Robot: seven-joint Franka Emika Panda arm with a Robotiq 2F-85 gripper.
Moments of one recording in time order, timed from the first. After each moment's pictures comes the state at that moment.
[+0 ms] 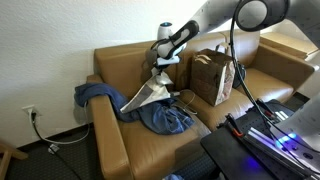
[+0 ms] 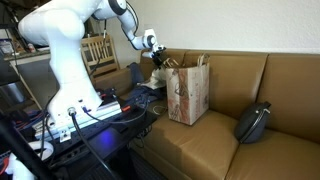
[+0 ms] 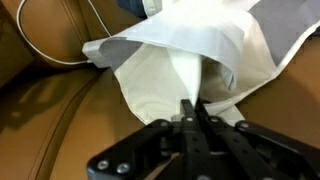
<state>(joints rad) 0.36 1.06 -0.08 -1.34 -0.05 2.54 0.53</state>
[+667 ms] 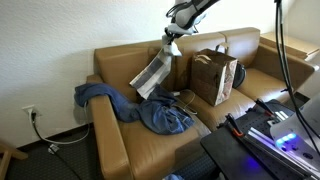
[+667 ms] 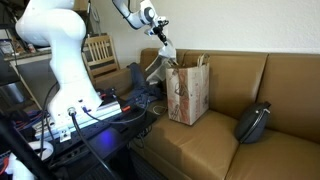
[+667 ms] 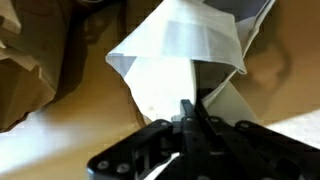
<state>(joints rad) 0.45 0.58 -0.30 -1.73 -0.12 2.70 0.80</state>
